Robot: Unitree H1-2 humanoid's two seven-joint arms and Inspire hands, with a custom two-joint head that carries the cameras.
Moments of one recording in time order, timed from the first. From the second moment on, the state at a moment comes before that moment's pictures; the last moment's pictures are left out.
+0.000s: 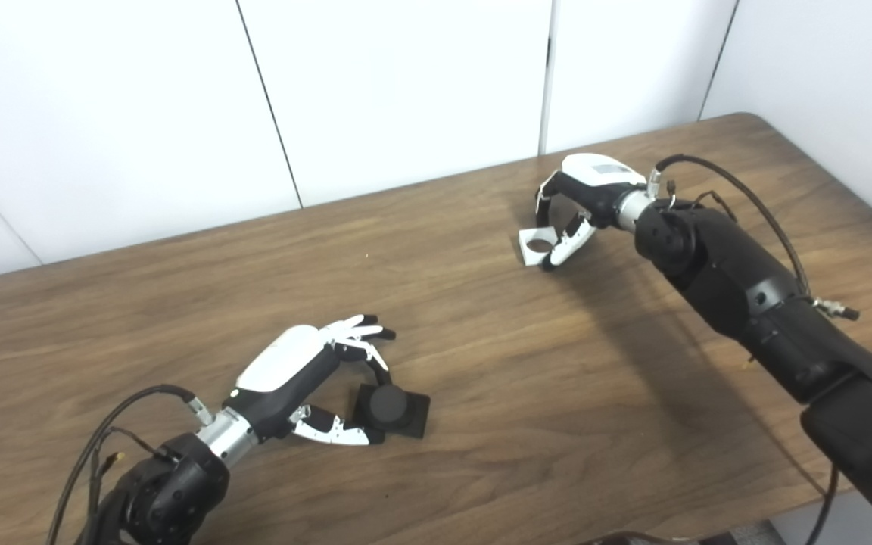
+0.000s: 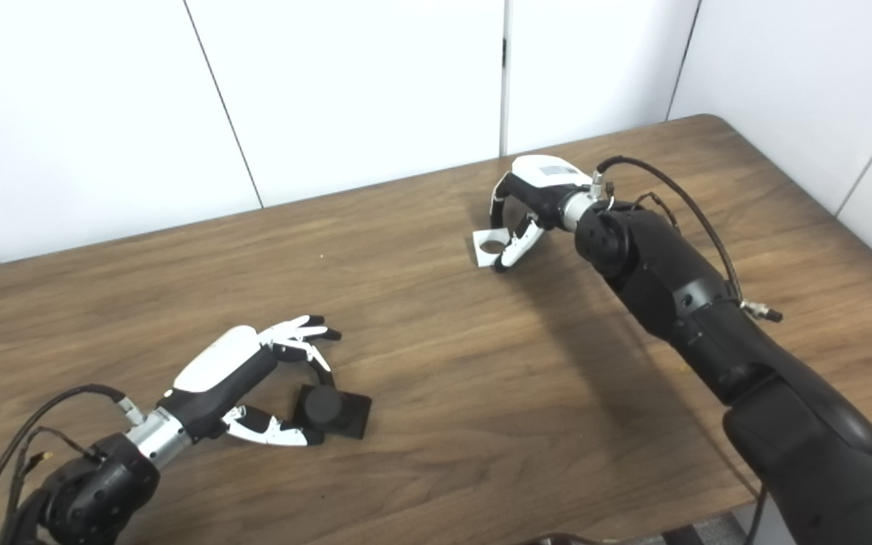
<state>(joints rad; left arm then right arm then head) -0.37 0.37 -0.45 0.14 0.47 -0.32 -0.29 -0.66 -0.58 0.36 0.44 -0.66 0.14 0.26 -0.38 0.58</state>
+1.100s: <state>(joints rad) -0.38 0.37 -0.45 0.14 0.47 -0.30 -0.30 -0.41 -0.54 0.19 -0.08 -0.58 0.14 0.23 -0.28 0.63</state>
